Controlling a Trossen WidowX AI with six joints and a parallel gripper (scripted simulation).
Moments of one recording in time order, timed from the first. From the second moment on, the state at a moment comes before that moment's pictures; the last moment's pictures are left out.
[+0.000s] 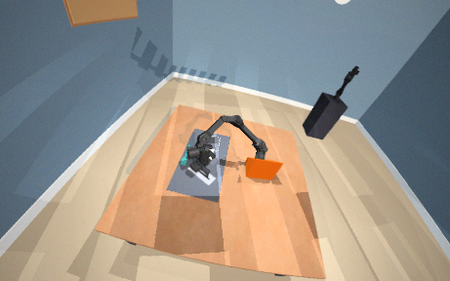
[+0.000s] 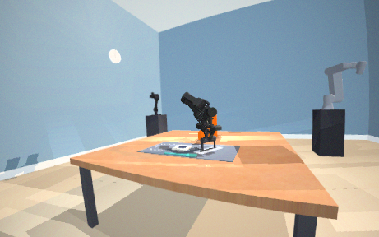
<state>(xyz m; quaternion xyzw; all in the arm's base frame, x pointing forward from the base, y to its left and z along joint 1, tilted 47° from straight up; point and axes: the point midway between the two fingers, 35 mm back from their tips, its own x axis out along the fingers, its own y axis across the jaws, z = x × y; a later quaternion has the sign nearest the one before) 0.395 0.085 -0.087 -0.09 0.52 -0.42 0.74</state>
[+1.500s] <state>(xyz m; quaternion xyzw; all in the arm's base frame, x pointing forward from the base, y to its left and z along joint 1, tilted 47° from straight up) 0.392 0.110 -0.061 -0.08 0.51 -0.43 0.74</state>
